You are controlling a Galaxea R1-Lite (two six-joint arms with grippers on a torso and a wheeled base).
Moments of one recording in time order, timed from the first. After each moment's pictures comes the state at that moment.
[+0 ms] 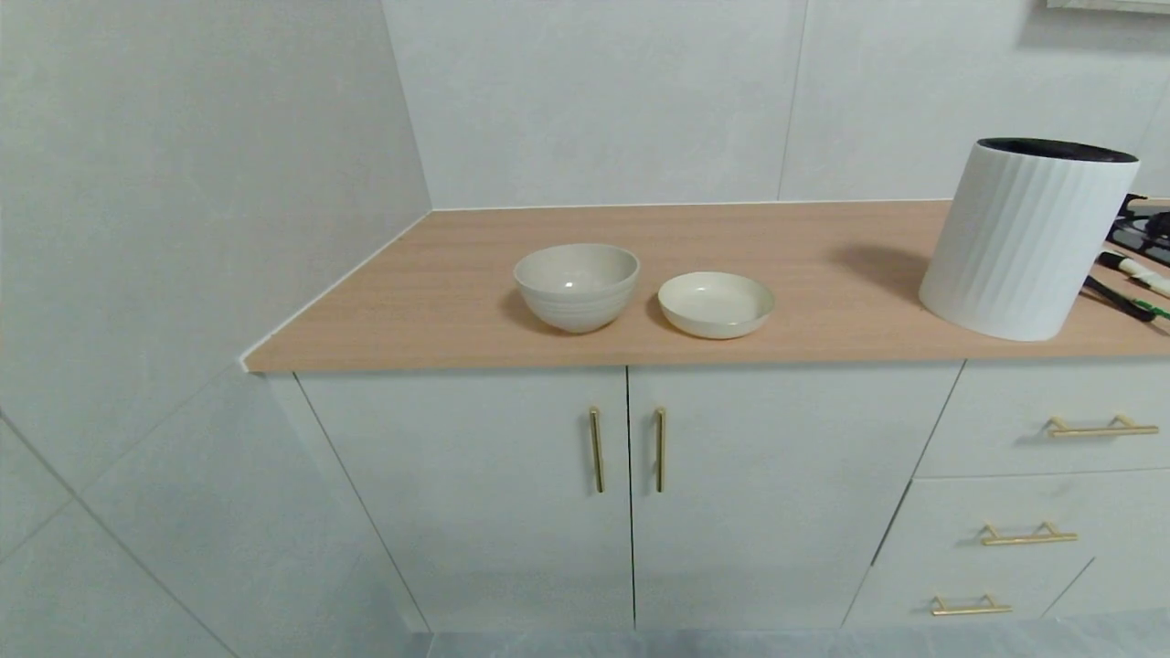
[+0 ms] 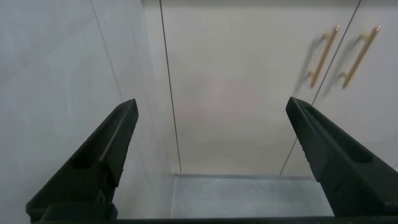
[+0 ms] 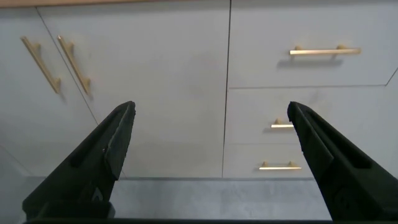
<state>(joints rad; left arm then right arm) 0.00 0.00 0.00 0.00 0.03 -0.01 0.00 0.00 0.00 0.00 0.02 0.03</state>
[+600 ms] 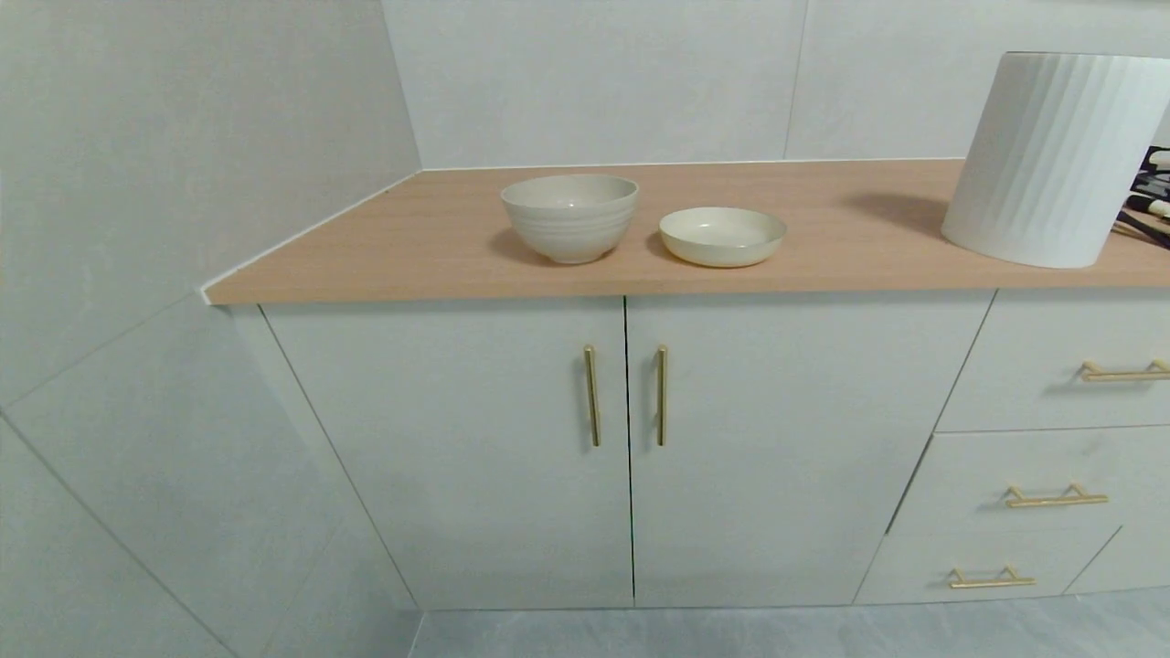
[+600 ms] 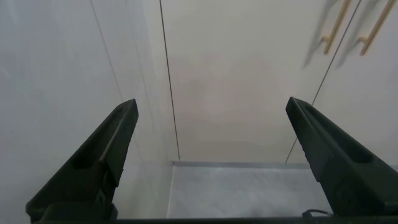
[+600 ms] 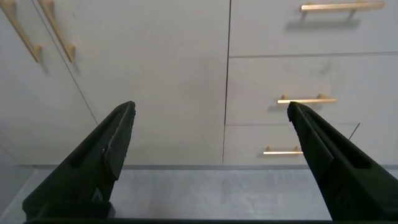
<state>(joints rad) 0.00 0.00 0.00 0.00 0.03 -0.01 0.00 0.00 0.00 0.00 0.02 0.03</state>
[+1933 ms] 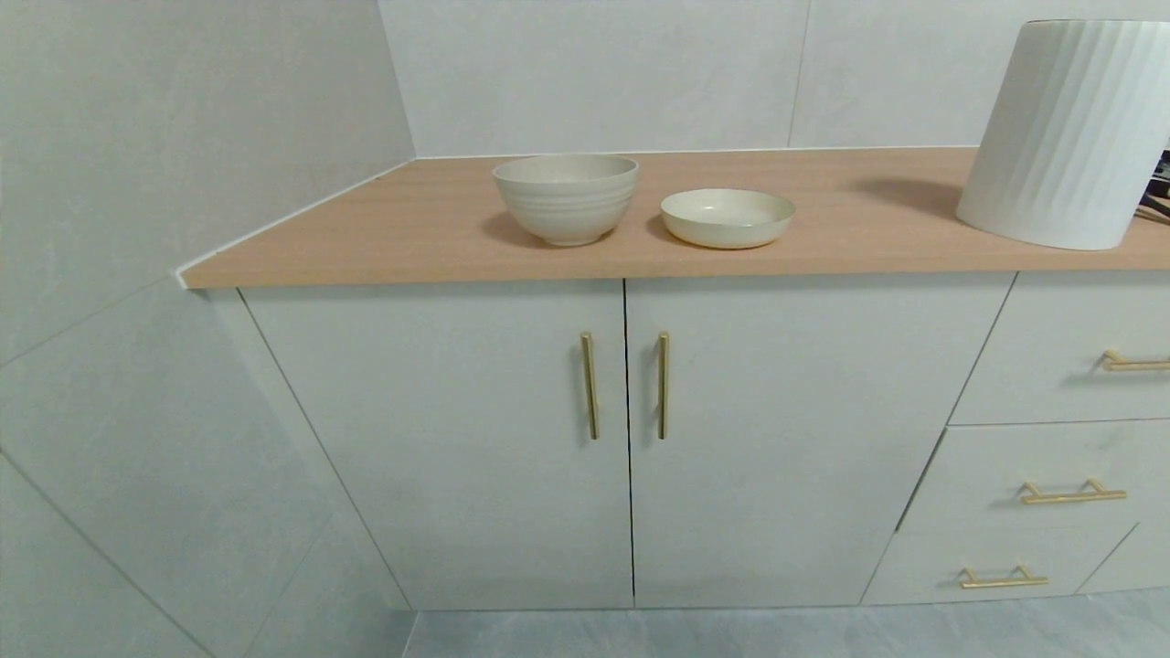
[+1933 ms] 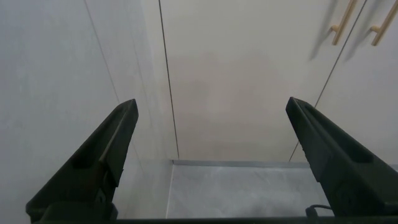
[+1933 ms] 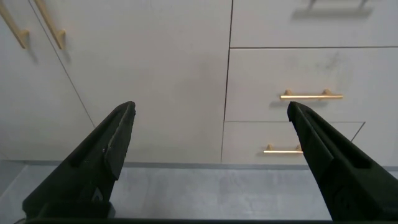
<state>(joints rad) 0.00 0.00 0.00 0.00 0.03 -0.01 0.00 0.00 0.00 0.00 0.02 0.00</state>
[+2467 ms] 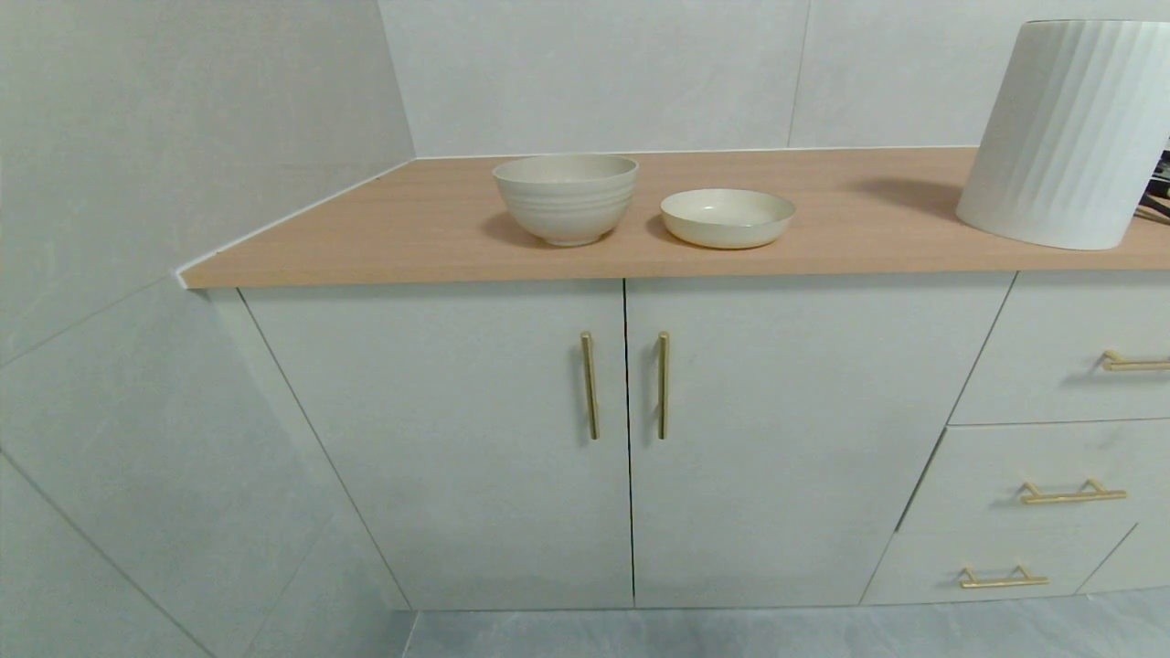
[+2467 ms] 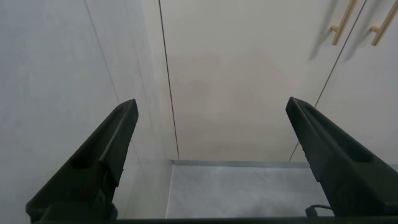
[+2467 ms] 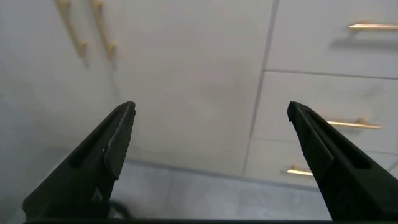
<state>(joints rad) 0.00 0.00 0.00 0.00 0.03 -0.01 0.02 0.19 -0.16 -0.01 0.19 0.01</state>
